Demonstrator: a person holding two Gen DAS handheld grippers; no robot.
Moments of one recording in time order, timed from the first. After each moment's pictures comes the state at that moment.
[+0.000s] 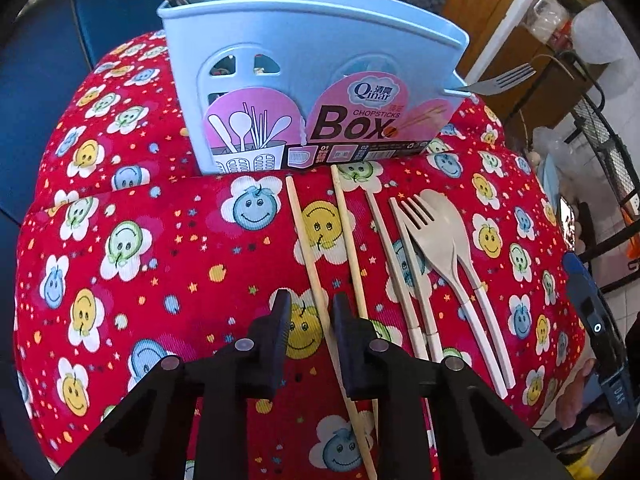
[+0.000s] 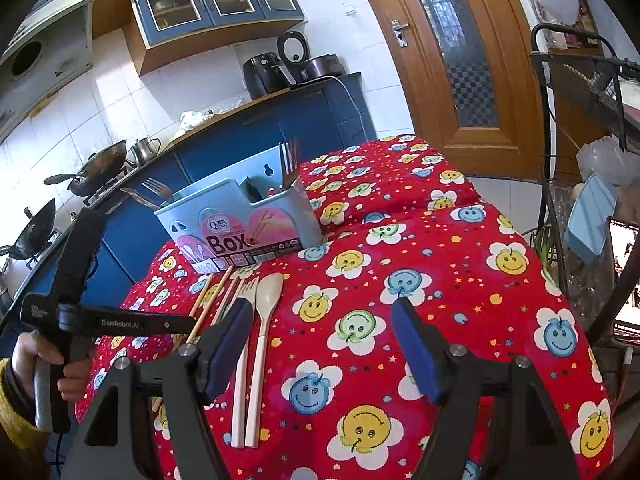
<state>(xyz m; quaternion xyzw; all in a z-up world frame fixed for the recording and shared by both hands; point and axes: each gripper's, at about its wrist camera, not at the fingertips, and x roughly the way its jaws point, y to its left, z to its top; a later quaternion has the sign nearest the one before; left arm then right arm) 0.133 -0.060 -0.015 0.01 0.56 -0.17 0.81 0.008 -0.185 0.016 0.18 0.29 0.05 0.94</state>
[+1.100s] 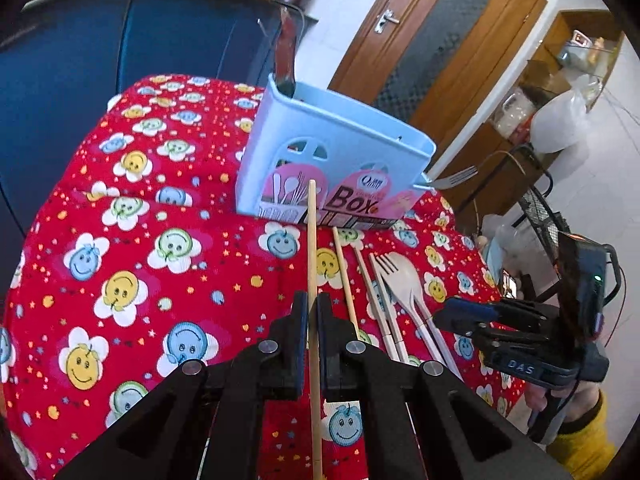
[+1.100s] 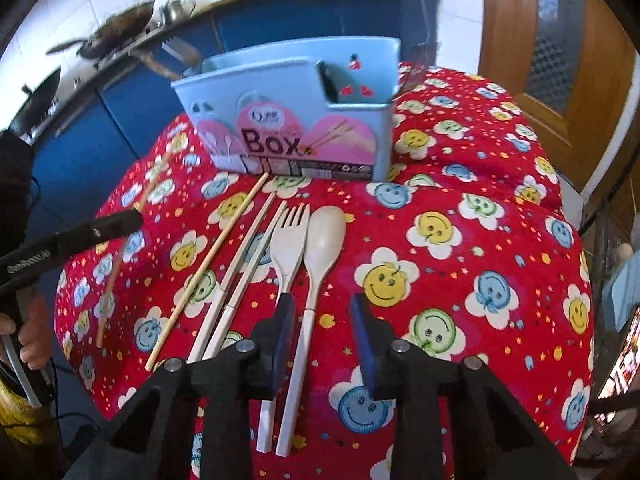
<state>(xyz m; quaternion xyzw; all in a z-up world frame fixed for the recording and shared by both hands) 0.090 0.010 0.014 -0.13 0.42 -0.22 0.87 0.082 -0.119 0.012 0.02 0.49 0.13 0.86</state>
